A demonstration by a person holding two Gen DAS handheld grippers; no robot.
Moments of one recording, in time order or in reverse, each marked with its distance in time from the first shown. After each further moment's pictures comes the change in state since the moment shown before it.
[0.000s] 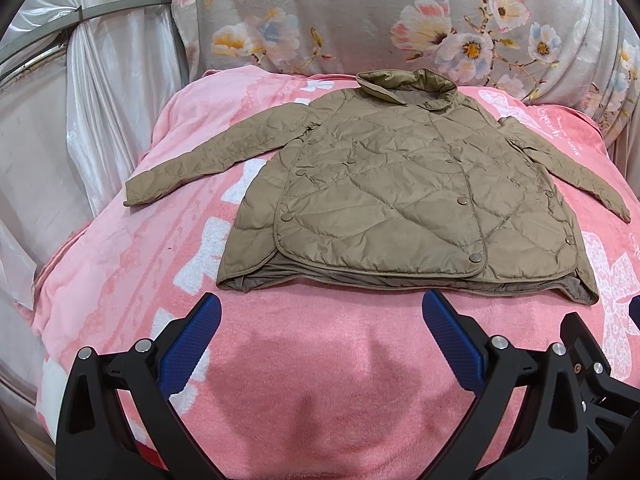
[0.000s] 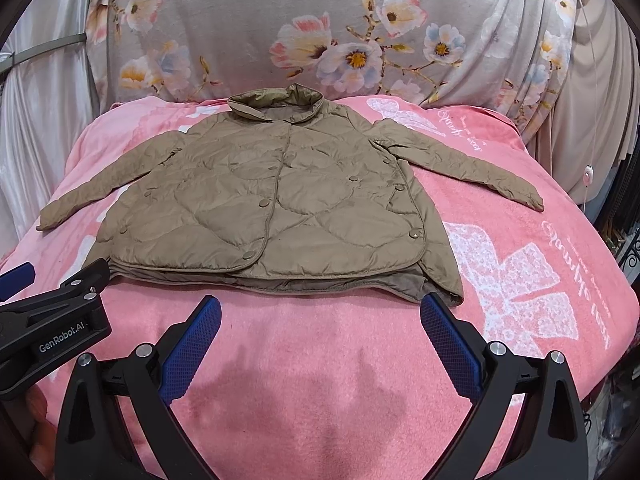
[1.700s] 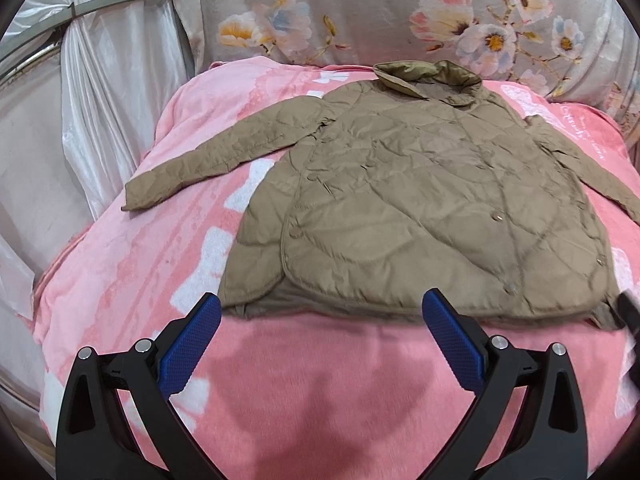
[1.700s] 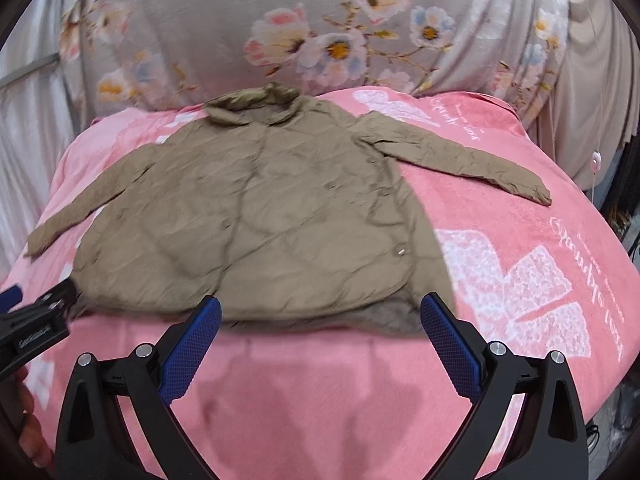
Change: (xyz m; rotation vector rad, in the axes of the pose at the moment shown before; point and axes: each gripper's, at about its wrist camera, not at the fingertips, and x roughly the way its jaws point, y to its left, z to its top) left arm 0.050 0.003 0.023 -0.008 0.030 0.067; right arm 0.052 -0.059 0.035 0.097 0.018 -0.008
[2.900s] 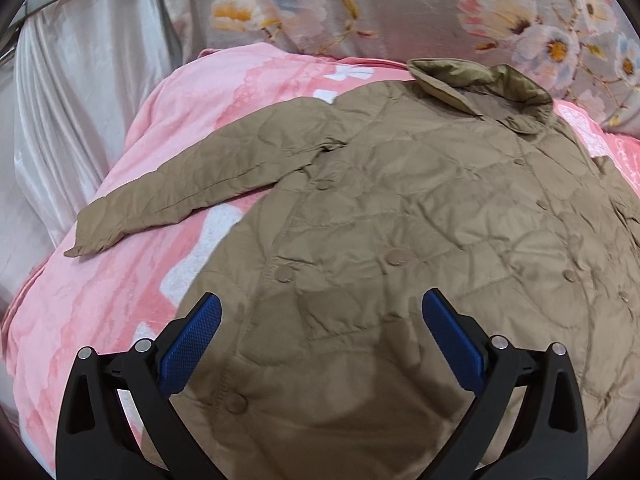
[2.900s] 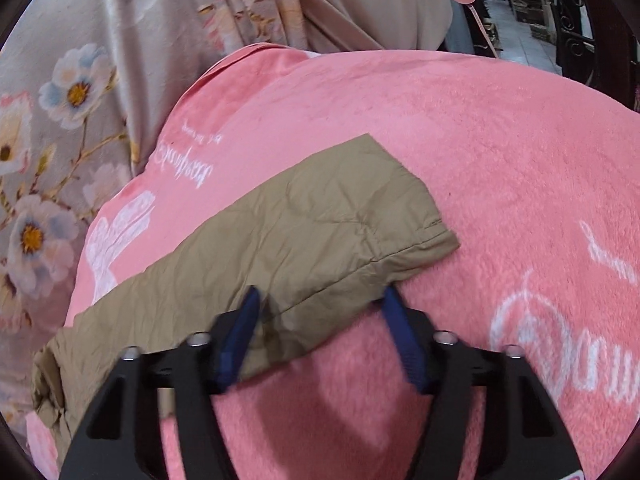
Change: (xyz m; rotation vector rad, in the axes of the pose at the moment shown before) left arm 0.140 -0.020 0.097 -0.086 0.036 0.062; right arm 0.236 -0.349 0.121 0.809 -0.008 -0.249
